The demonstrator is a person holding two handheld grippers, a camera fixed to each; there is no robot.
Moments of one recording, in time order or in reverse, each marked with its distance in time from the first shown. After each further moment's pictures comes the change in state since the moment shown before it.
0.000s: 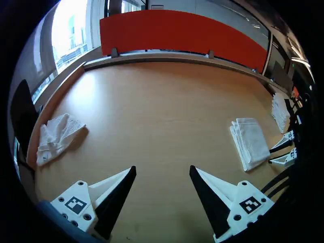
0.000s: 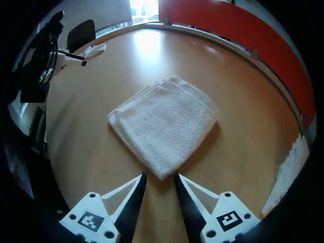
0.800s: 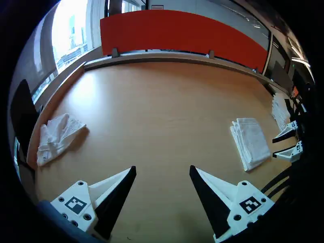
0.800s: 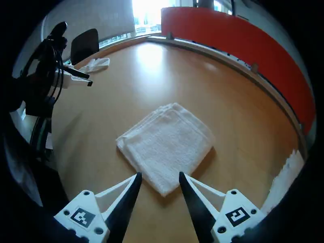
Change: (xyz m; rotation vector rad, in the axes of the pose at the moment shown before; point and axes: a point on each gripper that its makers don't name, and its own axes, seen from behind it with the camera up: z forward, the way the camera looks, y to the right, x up) left arm 0.000 -0.002 -0.001 0.002 -0.001 -0.001; right arm 0.042 -0.005 -0.015 0.011 0.096 -0.008
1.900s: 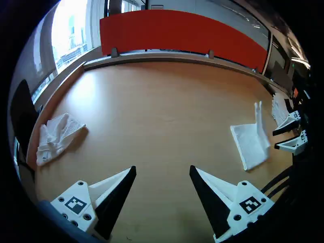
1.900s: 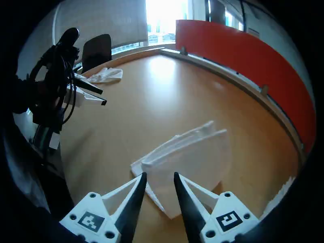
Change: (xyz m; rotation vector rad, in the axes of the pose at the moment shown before) left arm 0.000 0.001 0.001 -0.003 0.000 0.001; right arm 0.063 -0.026 -0.001 0.061 0.096 -0.081
